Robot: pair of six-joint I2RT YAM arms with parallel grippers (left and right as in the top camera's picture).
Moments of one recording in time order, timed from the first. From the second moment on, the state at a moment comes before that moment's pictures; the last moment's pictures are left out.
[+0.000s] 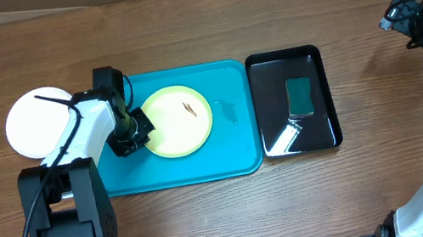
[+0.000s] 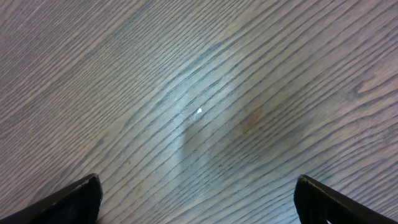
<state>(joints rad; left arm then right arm) -0.02 1.88 1.21 -0.86 0.09 -0.52 -0.33 1.92 1.62 -0.86 0.01 0.35</state>
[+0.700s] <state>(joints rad) -0.03 1.88 1.21 -0.86 0.08 -0.52 -0.28 1.92 1.62 -1.06 -0.60 0.24</state>
